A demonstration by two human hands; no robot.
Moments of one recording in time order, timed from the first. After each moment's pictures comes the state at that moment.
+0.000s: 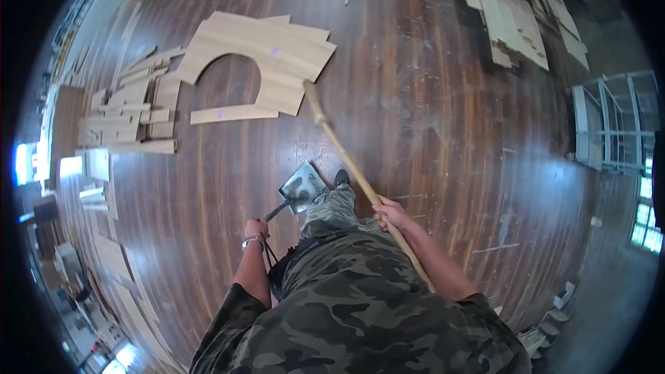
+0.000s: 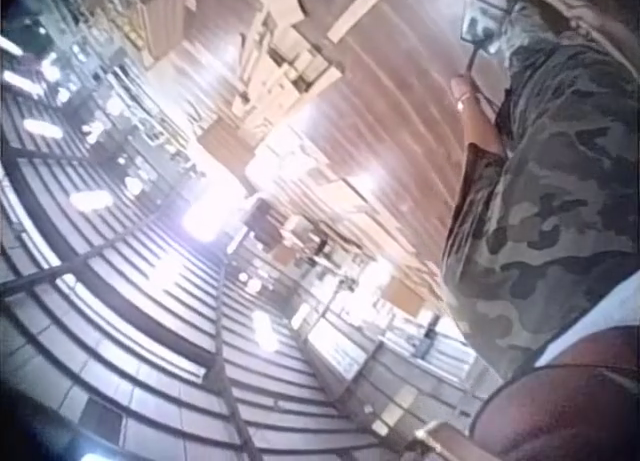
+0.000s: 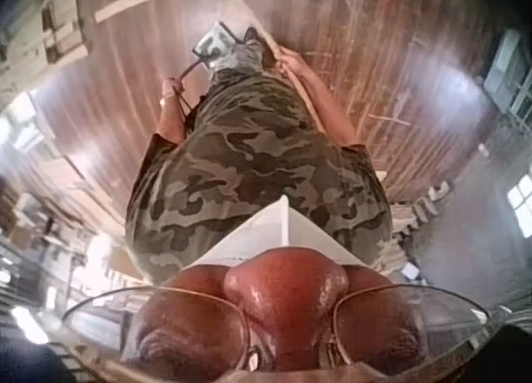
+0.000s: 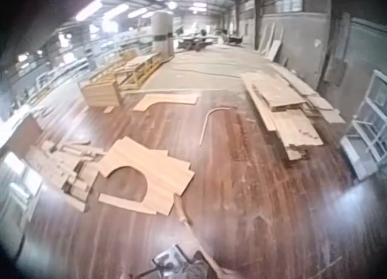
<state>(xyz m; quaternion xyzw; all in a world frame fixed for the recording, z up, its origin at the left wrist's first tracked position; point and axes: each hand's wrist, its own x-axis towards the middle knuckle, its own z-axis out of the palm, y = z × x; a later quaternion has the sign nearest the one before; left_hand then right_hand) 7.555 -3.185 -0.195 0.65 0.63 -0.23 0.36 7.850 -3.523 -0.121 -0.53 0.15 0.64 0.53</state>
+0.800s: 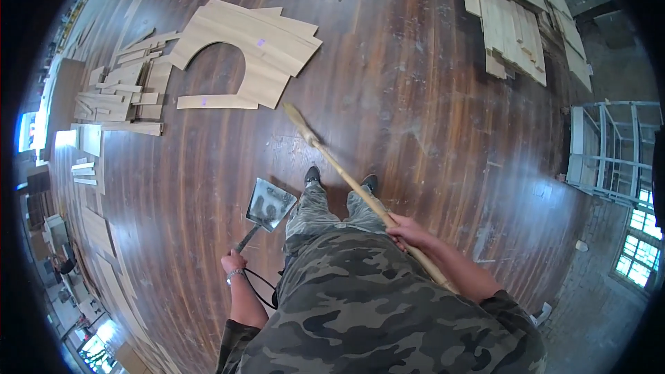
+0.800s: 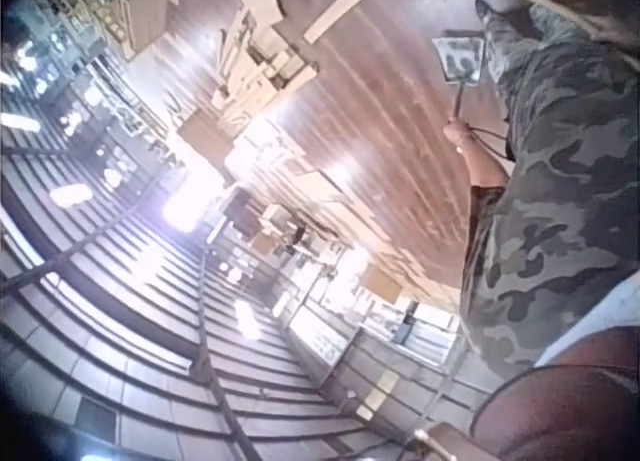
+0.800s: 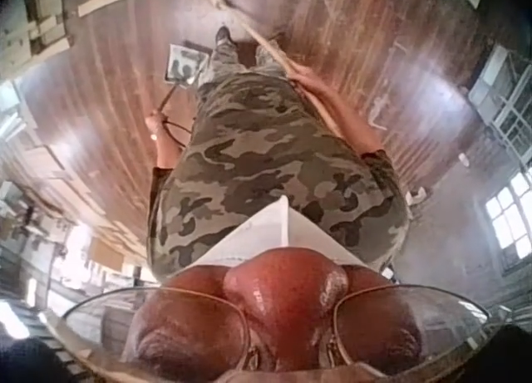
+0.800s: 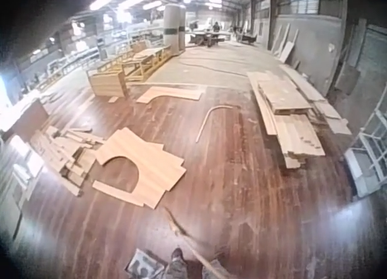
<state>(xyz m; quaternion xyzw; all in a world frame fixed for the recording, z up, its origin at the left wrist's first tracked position) 7.504 -3.339 -0.144 0.46 0.83 -0.01 0.32 7.974 -3.674 -0.052 -0.58 0.05 0.72 0.38</state>
